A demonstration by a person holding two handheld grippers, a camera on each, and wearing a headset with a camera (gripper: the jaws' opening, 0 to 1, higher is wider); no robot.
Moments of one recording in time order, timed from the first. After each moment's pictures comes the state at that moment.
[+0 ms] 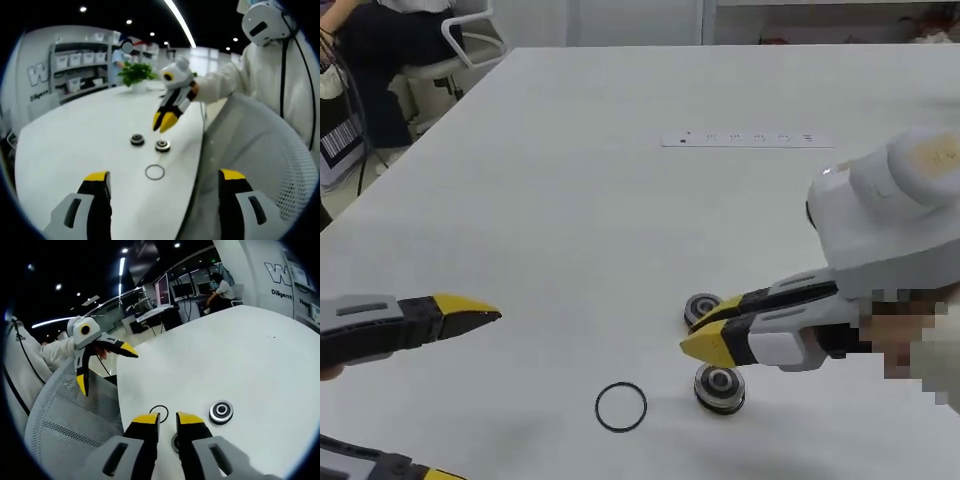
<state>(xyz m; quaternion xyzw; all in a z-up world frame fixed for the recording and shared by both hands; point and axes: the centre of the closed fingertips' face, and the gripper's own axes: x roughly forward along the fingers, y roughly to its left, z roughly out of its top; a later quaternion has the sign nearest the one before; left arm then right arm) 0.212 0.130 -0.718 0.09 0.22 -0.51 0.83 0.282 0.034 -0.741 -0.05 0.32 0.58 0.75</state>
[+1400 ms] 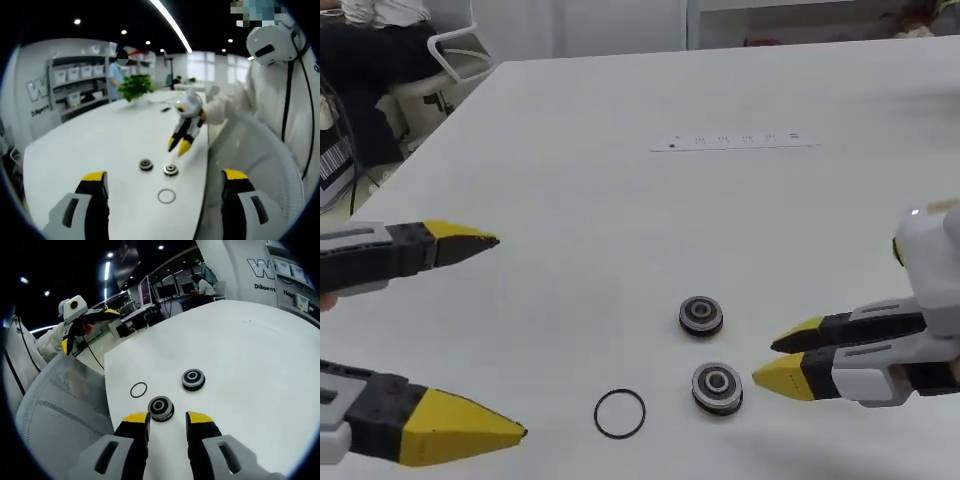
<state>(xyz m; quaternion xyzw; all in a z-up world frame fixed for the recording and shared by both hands) 0.241 0.114 -0.658 0.12 0.17 -0.52 0.83 0.287 -0.027 -0.774 -0.04 0.34 0.53 0.78</state>
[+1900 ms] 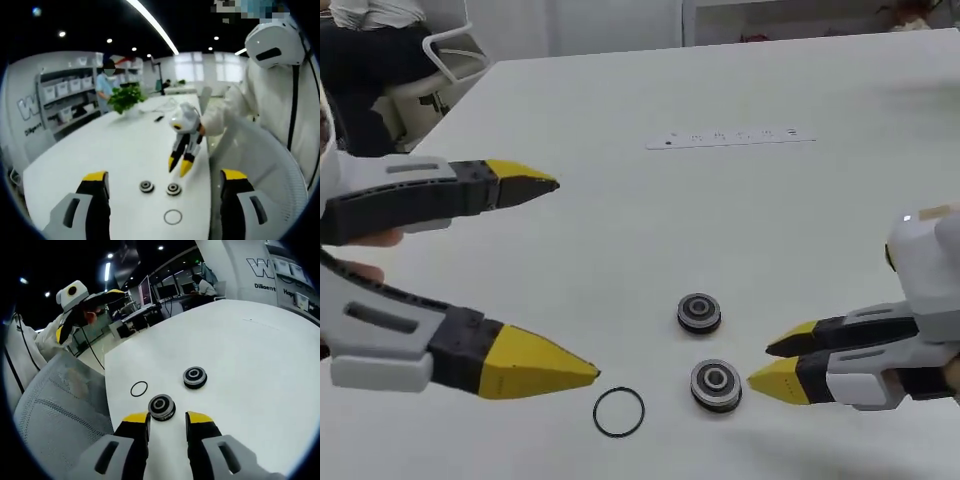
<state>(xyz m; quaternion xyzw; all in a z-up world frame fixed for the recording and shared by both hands) 0.260 0.067 -0.632 0.14 0.12 -0.55 0.81 0.284 -0.025 -0.779 -0.03 0.34 0.53 0.78</state>
